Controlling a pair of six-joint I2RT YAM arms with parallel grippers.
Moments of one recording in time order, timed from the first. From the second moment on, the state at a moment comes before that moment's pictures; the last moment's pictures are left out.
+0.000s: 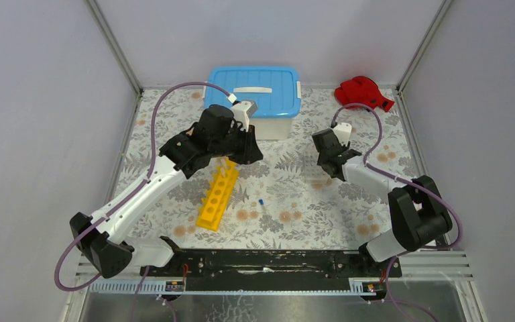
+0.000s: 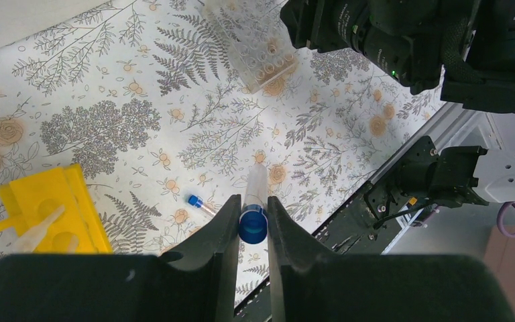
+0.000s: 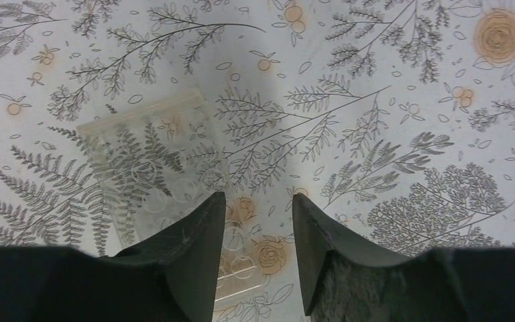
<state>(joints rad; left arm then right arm) -0.68 1.30 1.35 -0.65 0.24 -0.37 0.46 1.51 0.87 -0.29 0.60 0.55</state>
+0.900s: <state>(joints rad) -0.69 1.30 1.35 -0.65 0.22 -0.37 0.42 1.59 0.87 -0.20 0.40 0.52</state>
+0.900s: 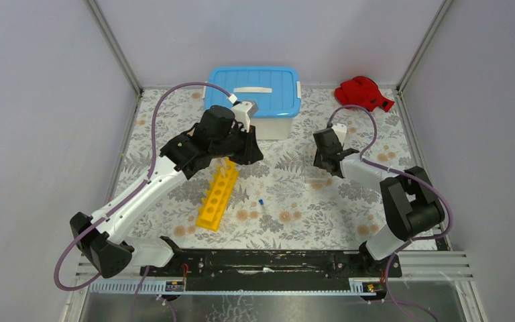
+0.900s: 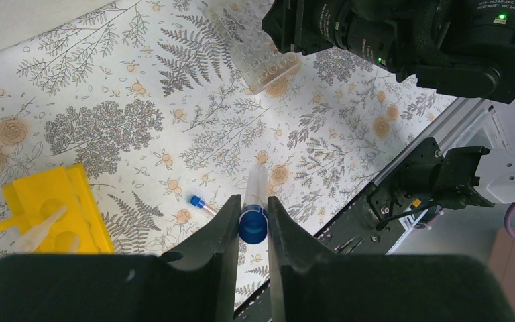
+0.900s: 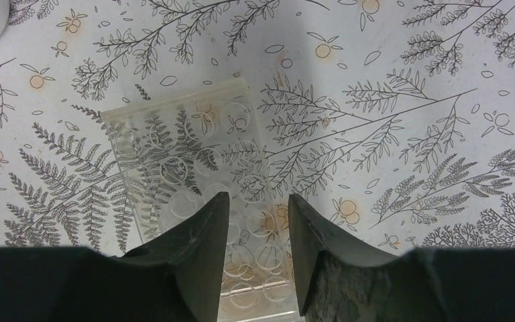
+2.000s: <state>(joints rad) -0.69 1.31 1.35 -0.66 0.19 -0.36 0.39 1.62 0.87 -0.19 0.35 0.81</state>
